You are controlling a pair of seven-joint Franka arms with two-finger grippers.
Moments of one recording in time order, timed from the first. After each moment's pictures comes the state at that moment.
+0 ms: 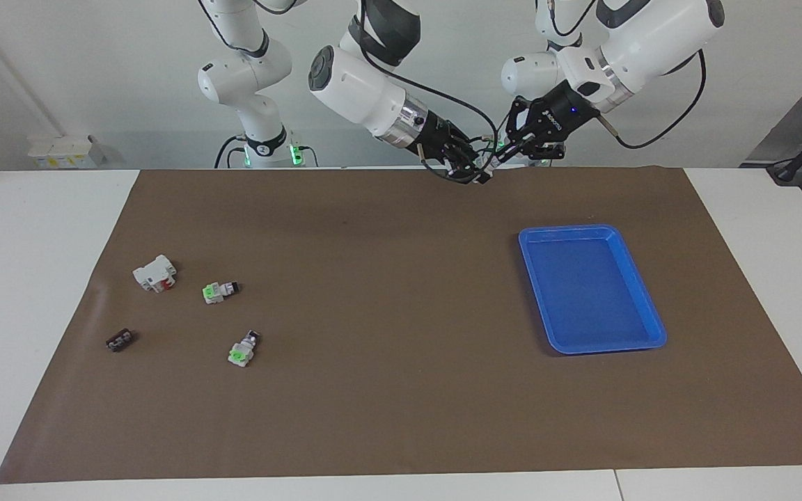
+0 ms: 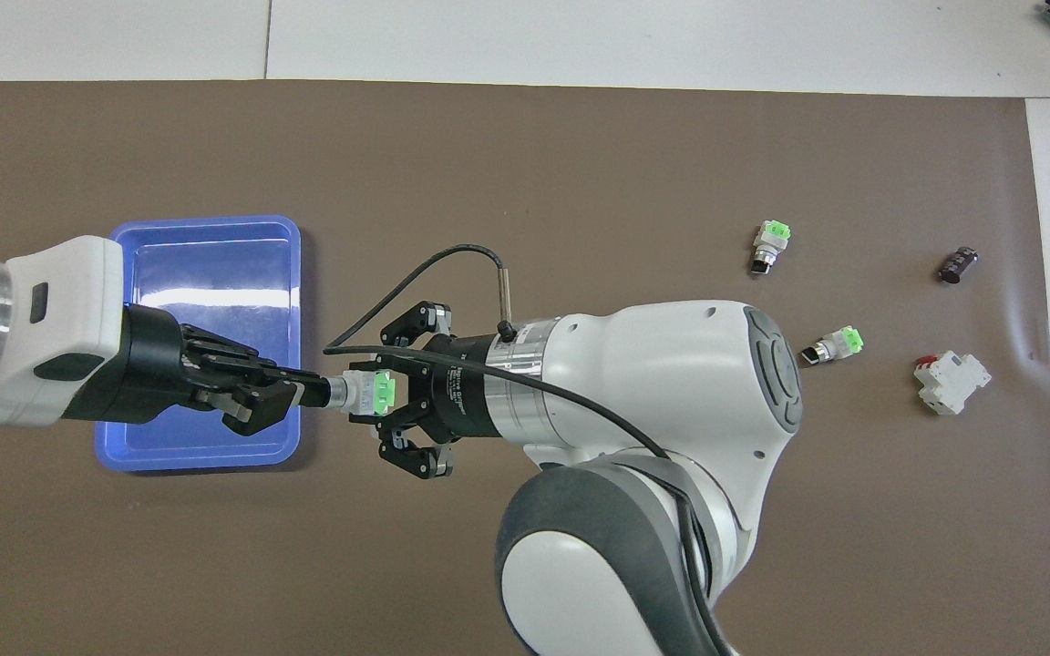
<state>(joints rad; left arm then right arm) 0.10 -0.22 -0.29 -1.88 -0.69 1.65 0.47 0.66 0.10 0.01 -1.81 0.98 2.31 1.68</state>
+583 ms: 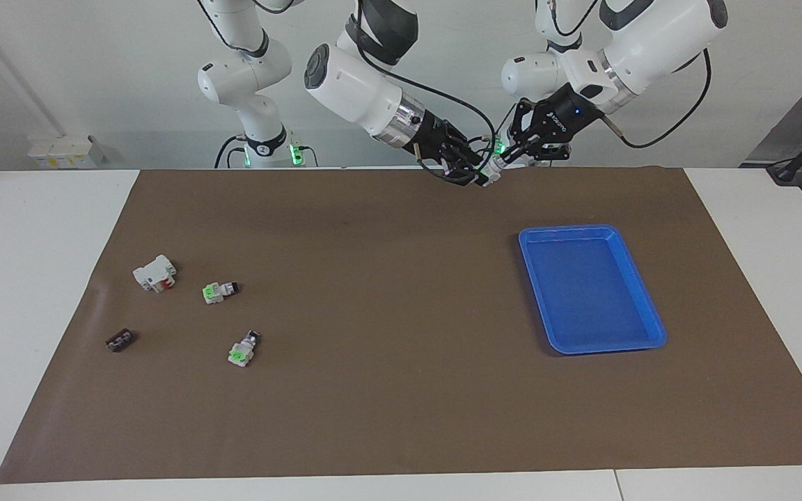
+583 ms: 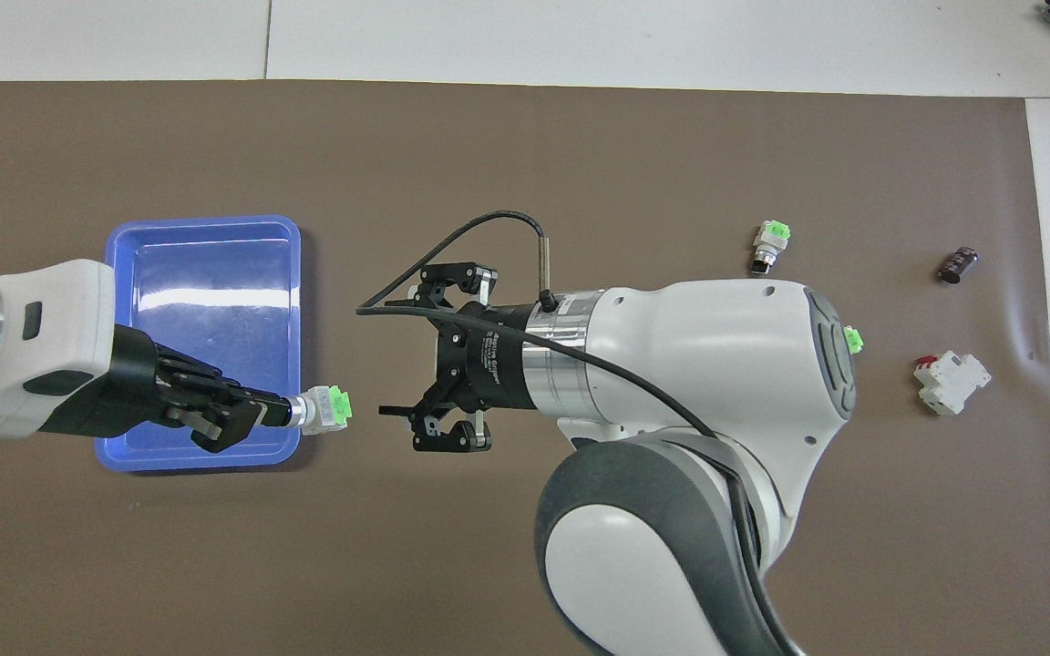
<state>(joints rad) 0.13 -0.23 -0.28 -1.90 -0.56 1.59 0.50 0.64 0.08 -0.01 -1.80 0.95 2.33 1.68</state>
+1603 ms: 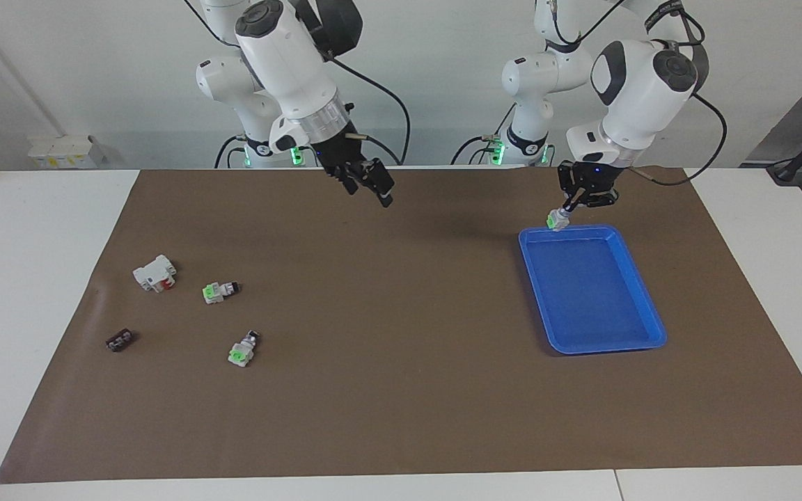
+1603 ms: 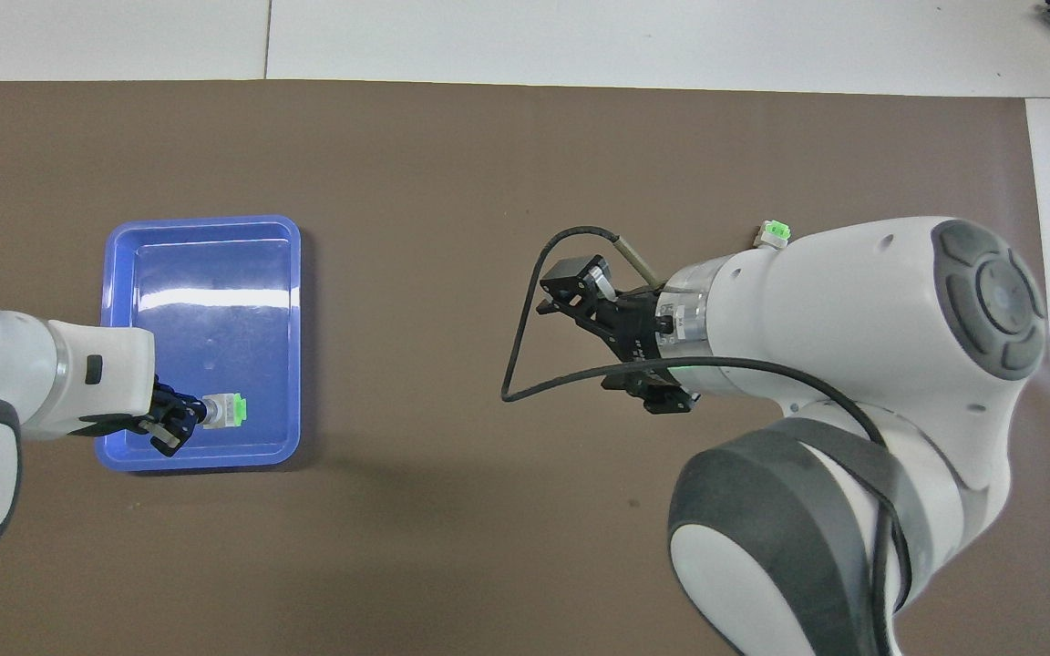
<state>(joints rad) 0.17 -0.22 -0.28 -2.18 -0.12 1.86 0.75 0.42 -0.01 -0.02 -1.80 0.27 1.98 0.94</state>
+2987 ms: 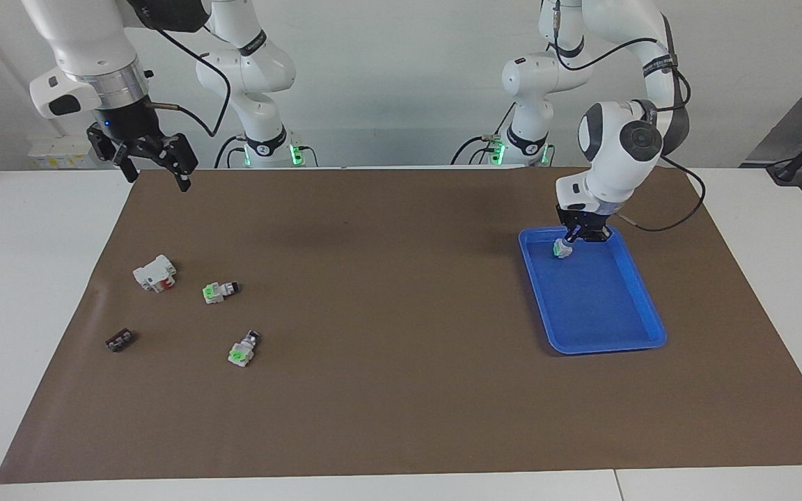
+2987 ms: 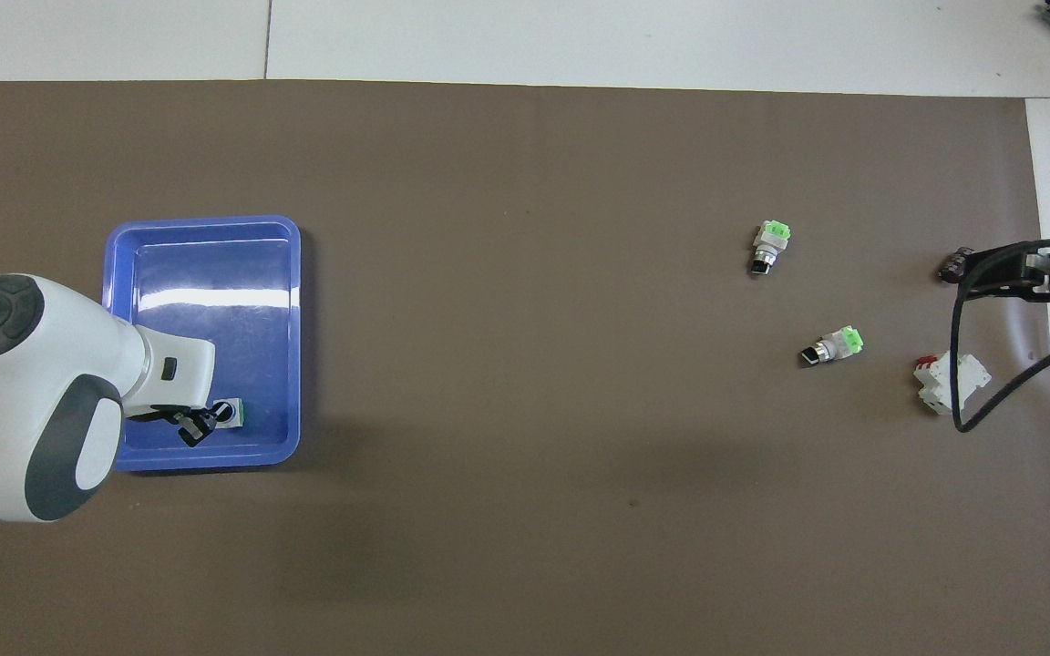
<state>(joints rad) 0.17 -0.07 -0.30 -2.27 0.02 2.05 0.75 0.03 -0.06 -0.02 -1.64 -0.07 1.63 0.21</state>
